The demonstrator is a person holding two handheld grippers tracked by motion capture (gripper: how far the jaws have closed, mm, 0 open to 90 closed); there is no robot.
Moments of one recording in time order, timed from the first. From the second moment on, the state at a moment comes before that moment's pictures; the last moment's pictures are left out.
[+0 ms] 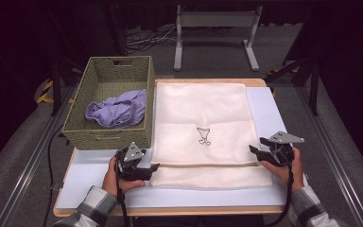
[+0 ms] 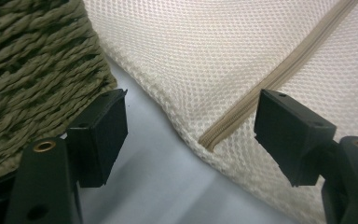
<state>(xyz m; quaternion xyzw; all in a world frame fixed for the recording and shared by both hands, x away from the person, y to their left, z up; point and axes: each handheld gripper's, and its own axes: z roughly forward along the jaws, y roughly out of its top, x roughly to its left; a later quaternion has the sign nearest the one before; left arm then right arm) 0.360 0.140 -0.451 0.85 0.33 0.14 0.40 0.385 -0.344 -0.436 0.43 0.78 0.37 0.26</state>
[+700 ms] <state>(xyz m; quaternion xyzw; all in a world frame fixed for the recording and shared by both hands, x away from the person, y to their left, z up) 0.374 0.123 -0.453 0.86 0.33 0.17 0.36 0.415 -0.341 -0.439 0.45 0.80 0.34 0.23</state>
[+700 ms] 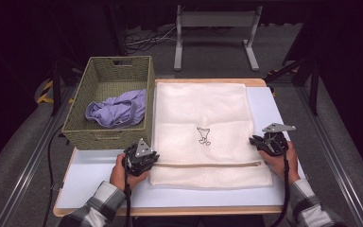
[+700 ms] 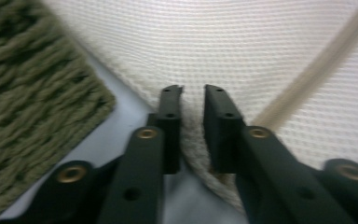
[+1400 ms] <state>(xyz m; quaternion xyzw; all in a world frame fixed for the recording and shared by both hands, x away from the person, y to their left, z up) 0.373 0.133 -0.450 0.85 0.34 0.20 0.34 0.416 -0.329 -0.438 0.43 0.80 0.35 0.24</state>
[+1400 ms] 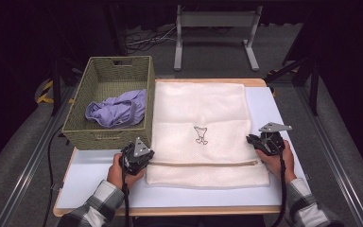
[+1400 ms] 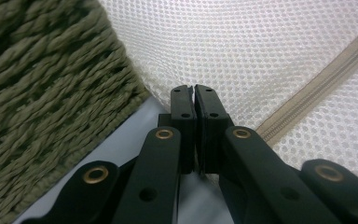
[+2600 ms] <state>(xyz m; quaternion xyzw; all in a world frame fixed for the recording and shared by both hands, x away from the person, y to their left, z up) 0.347 0.155 -0.442 0.85 0.29 0.21 0.38 0.364 -0.348 -0.423 0.42 0.79 0.38 0.23</state>
